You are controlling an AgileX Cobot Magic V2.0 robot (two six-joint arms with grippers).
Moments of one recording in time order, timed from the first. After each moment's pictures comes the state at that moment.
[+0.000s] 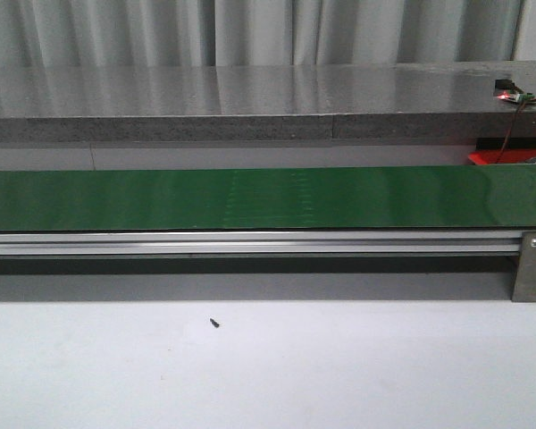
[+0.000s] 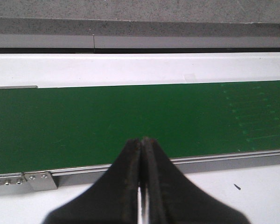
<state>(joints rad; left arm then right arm) -0.01 0.78 -0.81 -0.37 0.67 0.26 0.01 -0.01 0.02 -0.08 0.09 0.20</state>
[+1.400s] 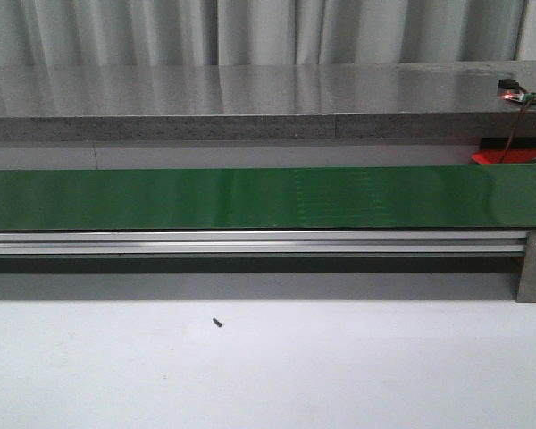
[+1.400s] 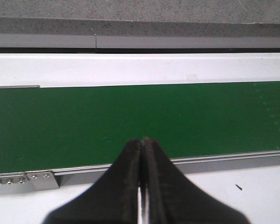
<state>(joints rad) -0.01 0.78 -0.81 -0.37 0.67 0.26 0.01 -0.01 0.03 -0.08 0.14 0.21</state>
